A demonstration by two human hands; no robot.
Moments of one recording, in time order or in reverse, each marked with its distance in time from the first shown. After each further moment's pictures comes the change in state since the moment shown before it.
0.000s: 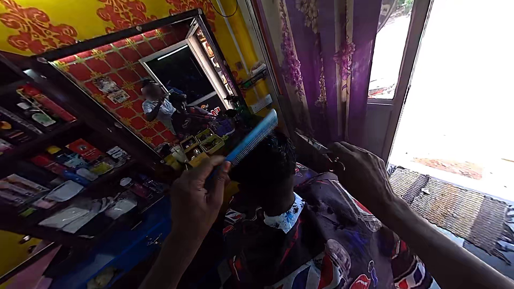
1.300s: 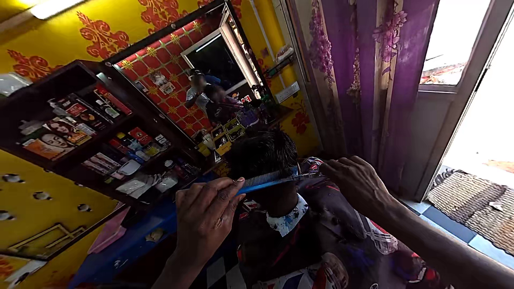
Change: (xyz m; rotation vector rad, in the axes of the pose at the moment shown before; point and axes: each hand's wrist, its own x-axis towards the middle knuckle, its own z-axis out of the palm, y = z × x) left_hand -0.026 0.036 0.003 0.365 0.025 0.218; right_hand 0.004 0.041 0.048 -0.056 -0.191 -0.385
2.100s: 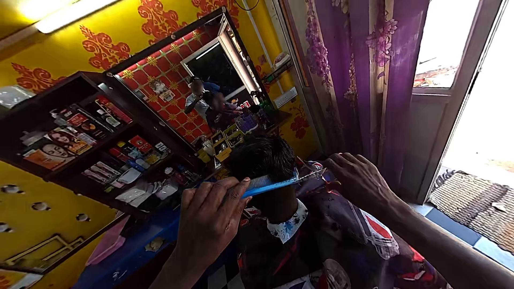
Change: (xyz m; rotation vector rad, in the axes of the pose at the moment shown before) left_hand 0.022 0.006 -0.006 0.126 -0.113 0.119; right_hand 0.001 0.020 0.009 0.087 0.015 0.071
